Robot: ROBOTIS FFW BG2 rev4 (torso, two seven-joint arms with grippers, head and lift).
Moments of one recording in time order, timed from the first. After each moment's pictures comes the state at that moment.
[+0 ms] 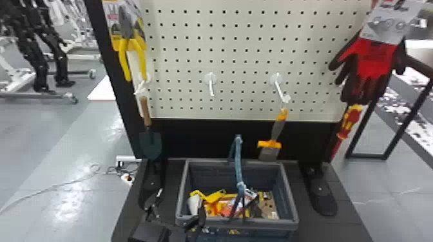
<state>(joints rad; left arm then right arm) 0.39 0.18 -0.34 -1.97 -0.08 -0.01 0.19 0.00 -0.29 -0.62 -1.99 -0.29 0.48 0.60</state>
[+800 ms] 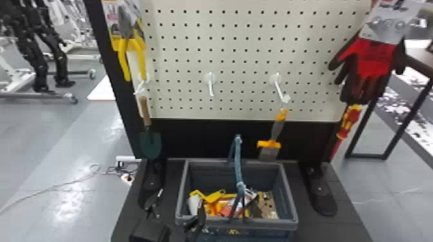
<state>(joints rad) 0.38 0.19 -0.34 -1.97 -0.07 0.01 0.19 -0.28 -0.68 -0.38 -1.85 -0.86 0.70 0.59</state>
